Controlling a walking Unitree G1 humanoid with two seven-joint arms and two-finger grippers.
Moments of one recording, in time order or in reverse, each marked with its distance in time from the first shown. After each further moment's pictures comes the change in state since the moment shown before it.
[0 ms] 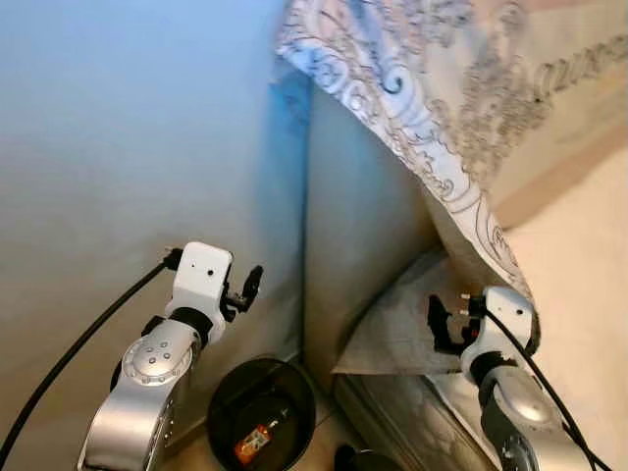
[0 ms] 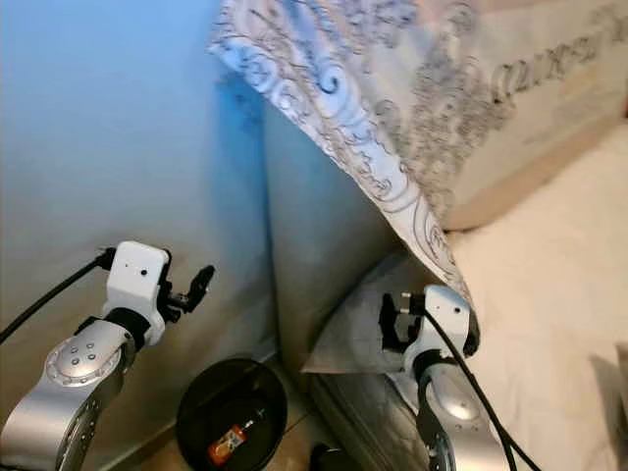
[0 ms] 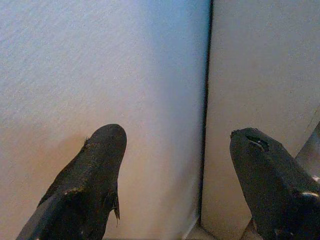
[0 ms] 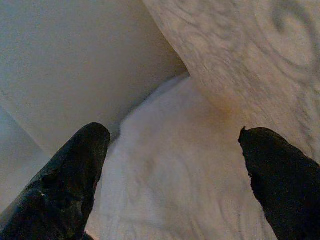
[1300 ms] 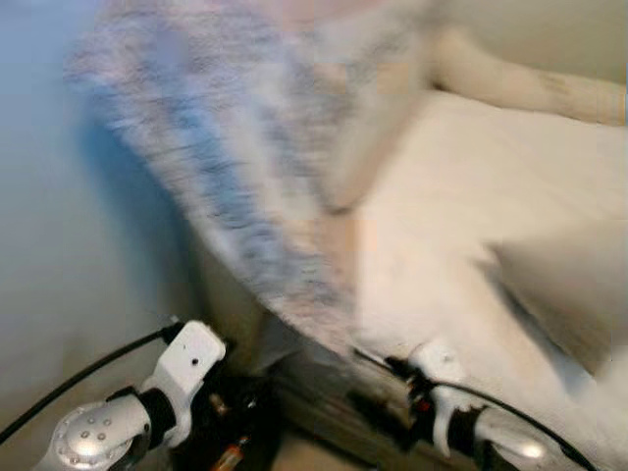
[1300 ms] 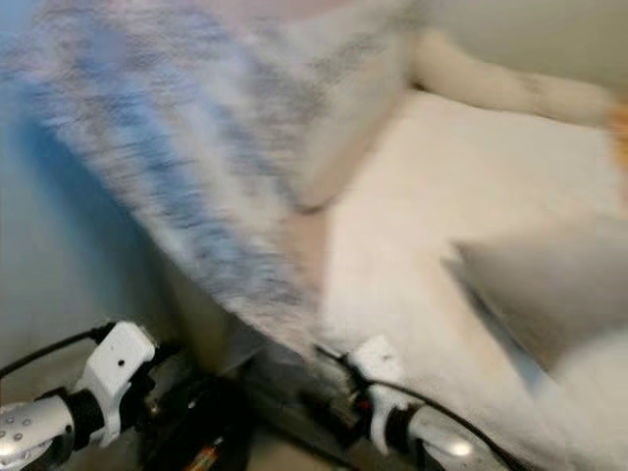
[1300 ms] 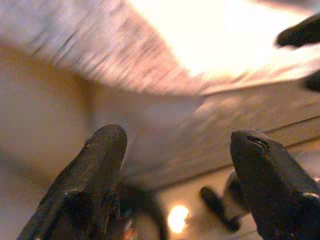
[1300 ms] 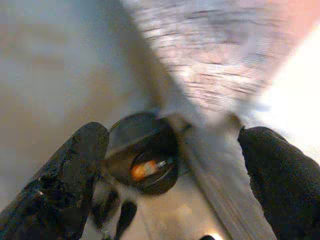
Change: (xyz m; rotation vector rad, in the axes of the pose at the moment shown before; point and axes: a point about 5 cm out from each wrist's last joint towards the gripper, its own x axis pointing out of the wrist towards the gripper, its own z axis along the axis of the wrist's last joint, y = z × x) left arm -0.073 -0.010 -0.032 0.032 0.221 -0.530; right arm -0.035 0.026 -0.042 -0.118 0.221 0.790
